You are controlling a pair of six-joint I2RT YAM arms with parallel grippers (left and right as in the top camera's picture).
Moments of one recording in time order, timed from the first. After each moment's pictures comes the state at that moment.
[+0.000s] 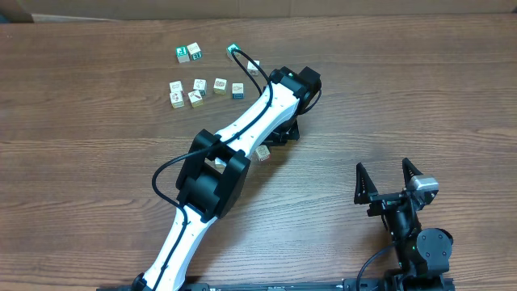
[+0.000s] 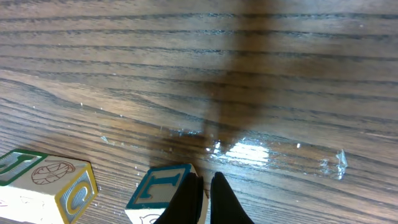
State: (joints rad) left arm -0.65 2.43 2.10 -1.36 -0.14 -0.79; right arm 0.06 0.01 0.02 -0.03 -0.10 0.17
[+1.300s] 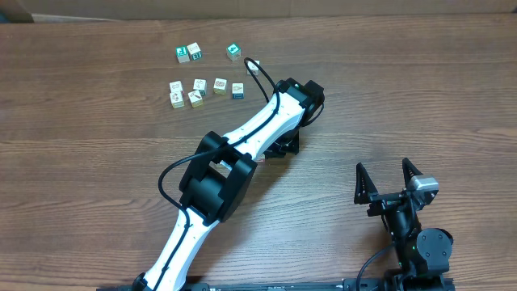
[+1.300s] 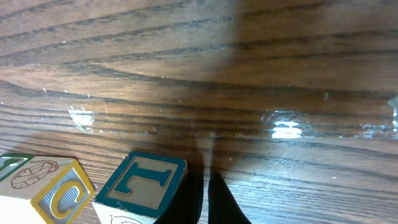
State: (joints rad) left arm -0.68 2.43 2.01 -1.35 -0.15 -0.65; right arm 0.06 0.01 0.02 -0.03 -0.10 0.17
